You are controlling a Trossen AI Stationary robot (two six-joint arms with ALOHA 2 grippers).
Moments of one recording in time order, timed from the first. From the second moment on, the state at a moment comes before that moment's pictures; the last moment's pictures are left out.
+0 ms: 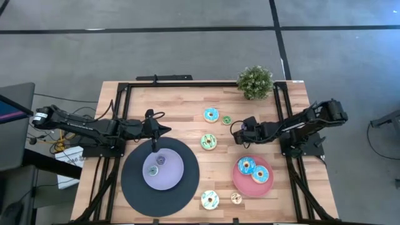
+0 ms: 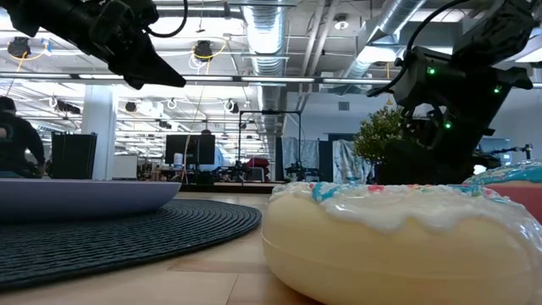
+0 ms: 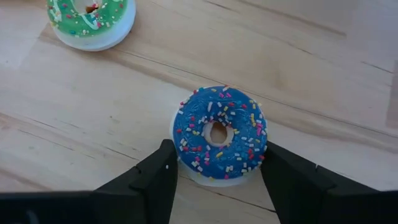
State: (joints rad) left arm -0.11 0.84 0.44 0.02 -0.37 -0.11; right arm 0.04 1.49 0.50 -0.39 0.51 1.15
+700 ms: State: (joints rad) left arm -0.11 0.84 0.44 0.02 -0.37 -0.11; right arm 0.30 1.36 0.52 0.44 0.51 0.62
